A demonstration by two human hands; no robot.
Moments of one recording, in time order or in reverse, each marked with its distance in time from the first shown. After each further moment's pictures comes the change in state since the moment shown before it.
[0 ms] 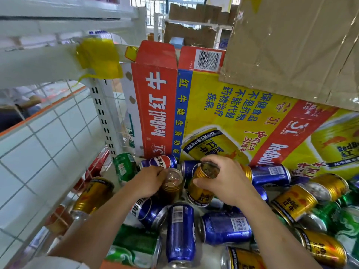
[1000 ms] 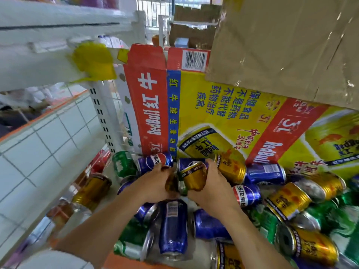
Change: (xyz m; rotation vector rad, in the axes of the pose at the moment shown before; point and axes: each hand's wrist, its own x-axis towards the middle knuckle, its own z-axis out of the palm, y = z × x) left_hand -0.012 0.030 0.016 0.264 -0.196 0.048; right_hand -0.015 0.031 0.032 0.051 -0.035 0.157
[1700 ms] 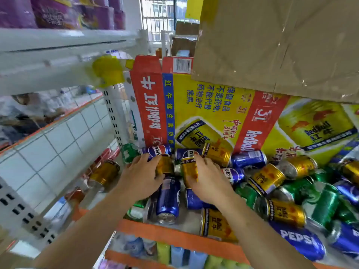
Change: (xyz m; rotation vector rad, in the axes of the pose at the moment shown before) left_hand -0.101 0.039 0.007 0.243 0.430 -0.155; right_hand -0.058 0.000 -0.021 -0.332 -0.008 -0.218
